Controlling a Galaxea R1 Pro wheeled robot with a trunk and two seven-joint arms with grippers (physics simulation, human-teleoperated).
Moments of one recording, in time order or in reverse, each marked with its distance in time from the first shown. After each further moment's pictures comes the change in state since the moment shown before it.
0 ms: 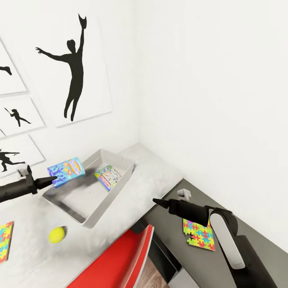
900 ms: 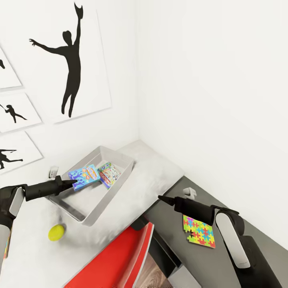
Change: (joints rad) left arm -0.061 -0.172 -0.002 0.050 0.002 0.013 0.362; right arm 0.005 -0.009 -0.064 0.000 0.001 0.001 0.042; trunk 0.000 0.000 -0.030
